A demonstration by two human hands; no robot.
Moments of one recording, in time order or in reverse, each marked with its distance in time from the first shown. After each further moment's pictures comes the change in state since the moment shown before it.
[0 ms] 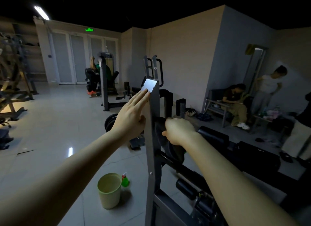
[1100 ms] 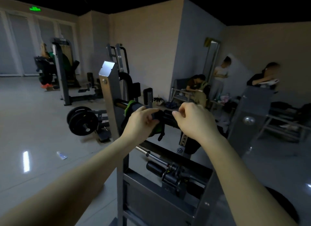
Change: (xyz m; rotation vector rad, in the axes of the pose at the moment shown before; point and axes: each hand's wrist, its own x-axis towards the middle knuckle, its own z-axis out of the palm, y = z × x) left_hand -0.044 0.152 0.062 -0.422 -0.134 -0.116; right_hand -0.172 0.084 -0.011 0.197 0.461 0.328
